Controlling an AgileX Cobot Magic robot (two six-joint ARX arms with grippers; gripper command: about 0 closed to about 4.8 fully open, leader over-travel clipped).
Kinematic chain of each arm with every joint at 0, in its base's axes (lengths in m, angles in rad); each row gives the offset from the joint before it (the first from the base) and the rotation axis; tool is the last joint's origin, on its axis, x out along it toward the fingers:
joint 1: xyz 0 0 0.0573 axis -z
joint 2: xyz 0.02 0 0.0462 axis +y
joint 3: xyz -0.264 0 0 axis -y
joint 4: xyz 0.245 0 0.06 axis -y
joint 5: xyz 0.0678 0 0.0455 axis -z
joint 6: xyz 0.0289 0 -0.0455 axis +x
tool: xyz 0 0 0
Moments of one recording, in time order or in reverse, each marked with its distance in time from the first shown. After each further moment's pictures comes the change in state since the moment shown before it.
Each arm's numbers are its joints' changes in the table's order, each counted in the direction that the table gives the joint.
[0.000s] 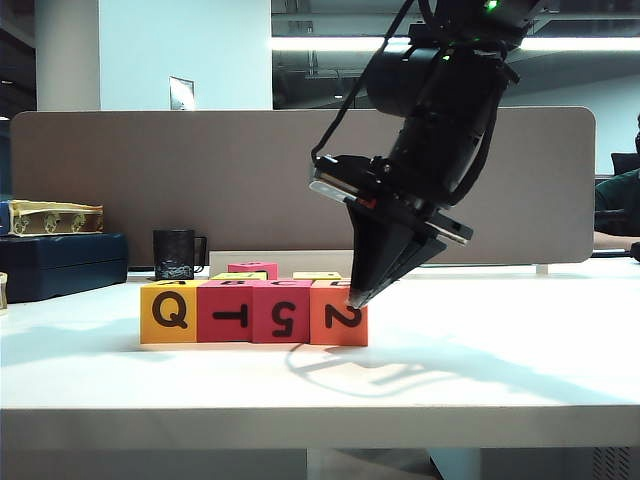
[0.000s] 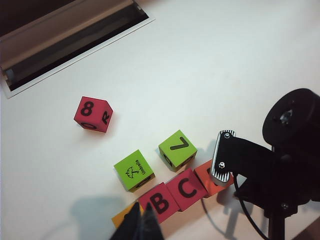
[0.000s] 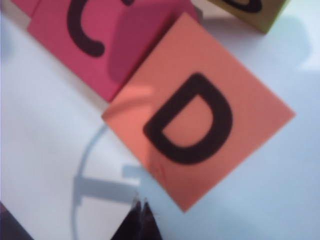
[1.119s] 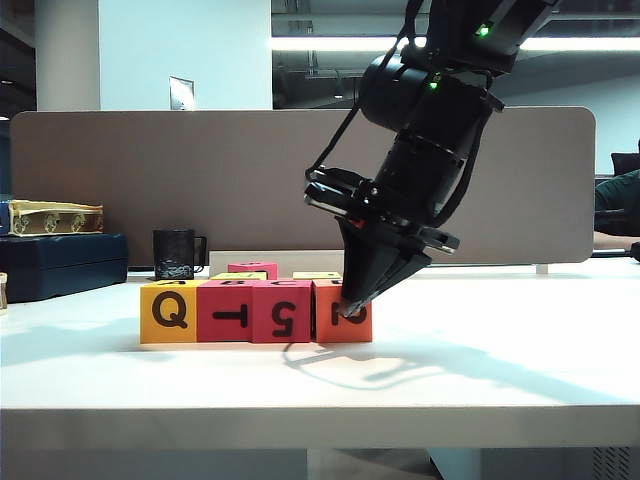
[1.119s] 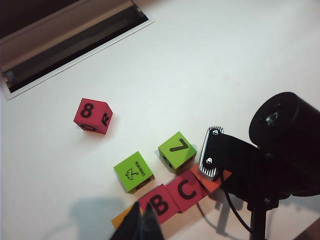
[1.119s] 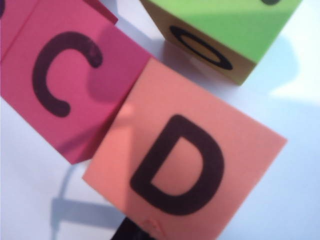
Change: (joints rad) left arm 0.000 -0.001 0.000 0.005 0.000 0.000; right arm 0.000 0.045 -0.002 0.119 0.041 0.000
